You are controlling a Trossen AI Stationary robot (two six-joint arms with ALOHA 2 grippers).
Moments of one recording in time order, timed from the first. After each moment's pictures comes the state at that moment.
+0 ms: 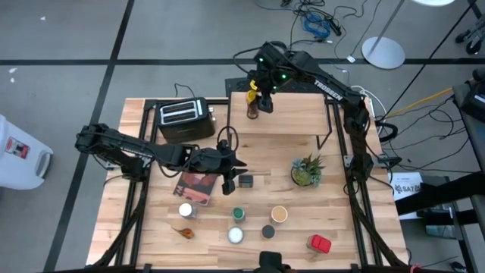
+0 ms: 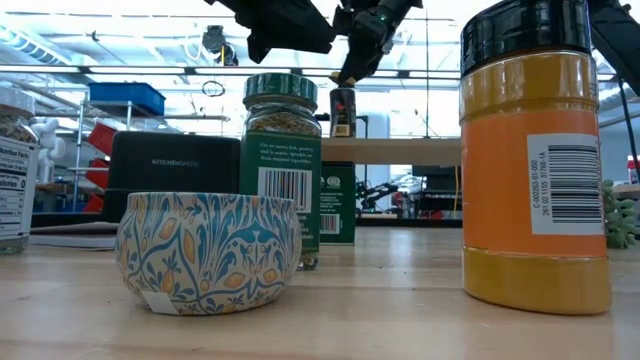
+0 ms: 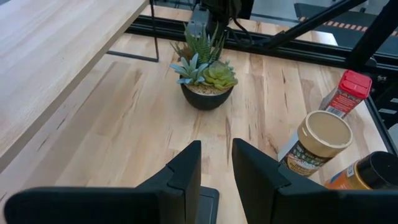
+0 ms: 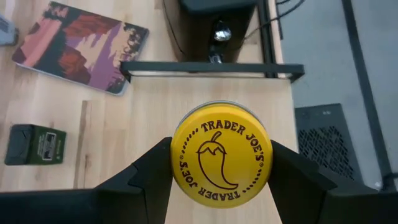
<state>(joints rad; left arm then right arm) -0.15 1.46 1.07 -0.11 -0.21 -0.22 -0.56 2.02 2.29 -1.24 -0.26 -0.46</state>
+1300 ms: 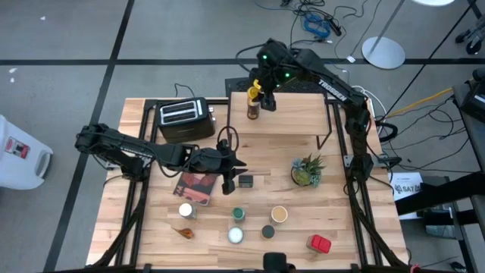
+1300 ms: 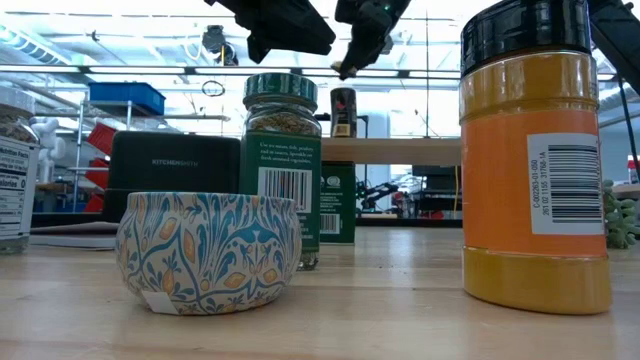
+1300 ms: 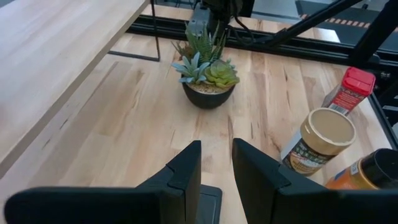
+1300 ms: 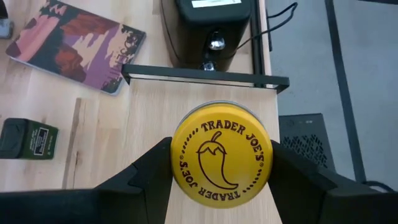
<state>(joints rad) -0.15 1.46 1.07 -0.12 -0.22 -0.20 -0.55 2.01 2.35 -1.28 -0.22 -0.51</state>
